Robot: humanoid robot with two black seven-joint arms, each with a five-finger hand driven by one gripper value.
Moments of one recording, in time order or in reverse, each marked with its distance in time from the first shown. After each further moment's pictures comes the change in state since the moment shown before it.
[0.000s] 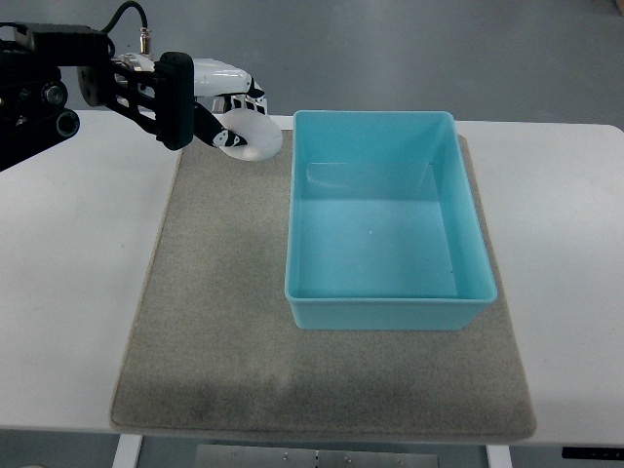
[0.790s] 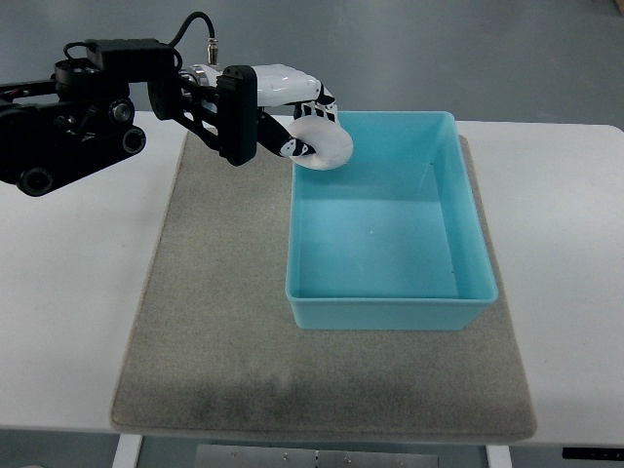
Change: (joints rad) left arm 0.030 -0.160 -0.042 -0.017 -0.012 0.077 0.000; right arm 0.000 0.000 0.000 0.000 0.000 0.000 0.000
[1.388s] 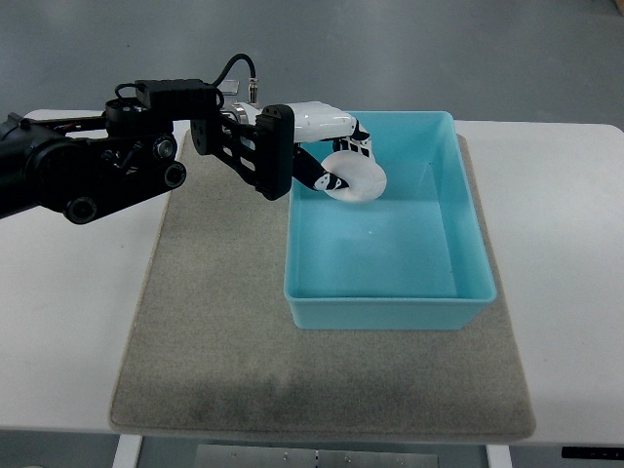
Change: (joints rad) left arm 0.061 -0.085 0.000 0.013 -0.004 0.019 0.002; right arm 0.000 0.000 0.000 0.000 0.000 0.000 0.000
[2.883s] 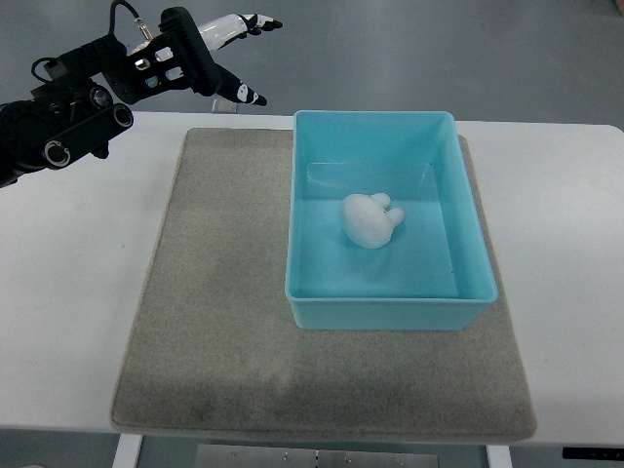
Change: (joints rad) left arm 0.011 -0.010 -0.032 0.418 -0.430 0.170 0.000; right arm 0.000 0.000 0.000 0.000 0.000 0.000 0.000
